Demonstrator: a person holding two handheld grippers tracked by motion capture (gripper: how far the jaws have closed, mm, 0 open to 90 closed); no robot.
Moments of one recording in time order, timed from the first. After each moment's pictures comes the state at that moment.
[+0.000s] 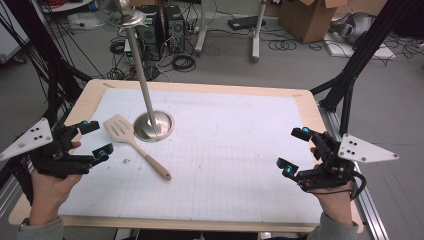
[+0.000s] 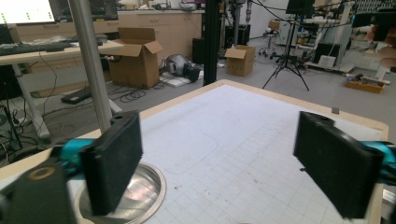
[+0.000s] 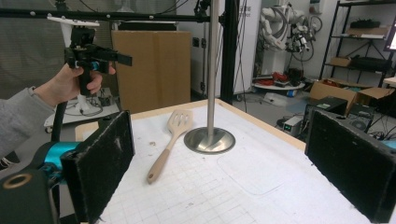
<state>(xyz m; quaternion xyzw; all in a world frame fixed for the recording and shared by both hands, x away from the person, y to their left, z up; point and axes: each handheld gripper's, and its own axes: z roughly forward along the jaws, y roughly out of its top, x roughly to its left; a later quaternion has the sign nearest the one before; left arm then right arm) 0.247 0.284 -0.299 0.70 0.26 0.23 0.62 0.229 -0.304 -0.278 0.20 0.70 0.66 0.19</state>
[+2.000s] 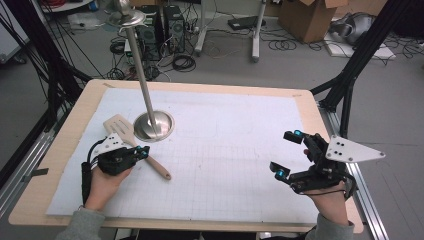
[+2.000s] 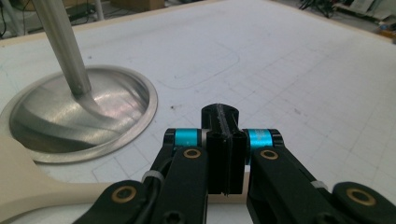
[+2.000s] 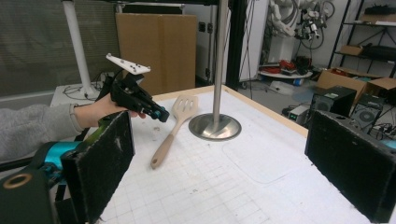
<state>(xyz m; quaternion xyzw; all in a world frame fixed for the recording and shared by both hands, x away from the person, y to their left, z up) 0.306 0.222 -0.416 0.76 0.35 0.18 0.52 0.232 -0.294 -0.286 0.20 0.73 0.63 0.18</state>
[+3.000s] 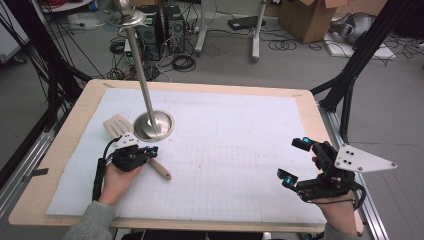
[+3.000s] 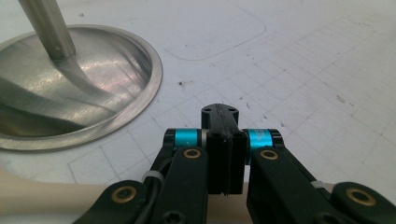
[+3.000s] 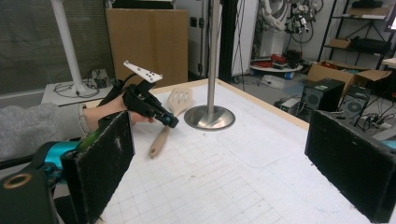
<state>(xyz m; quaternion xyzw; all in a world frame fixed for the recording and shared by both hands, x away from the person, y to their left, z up) 0.331 0.201 -0.441 0.78 0.38 0.16 0.48 0.215 -0.308 -0.290 0.22 0.73 0.62 0.19</state>
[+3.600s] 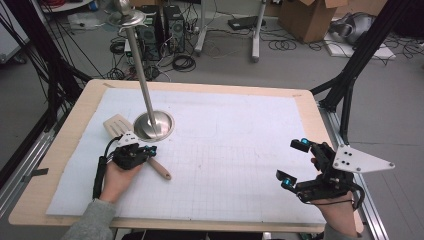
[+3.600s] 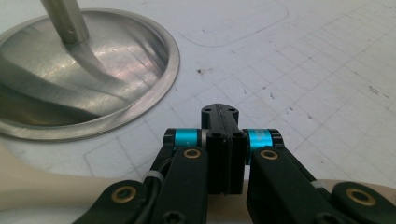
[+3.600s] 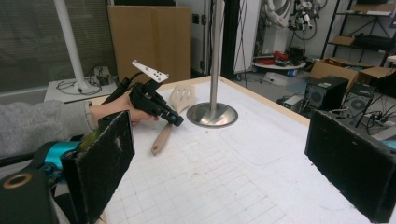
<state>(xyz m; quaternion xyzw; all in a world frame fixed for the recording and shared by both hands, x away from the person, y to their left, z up) 0.340 0.206 -0.448 0.78 0.40 0.16 0.46 0.215 -0.306 -0.292 0.21 0.73 0.62 0.18</state>
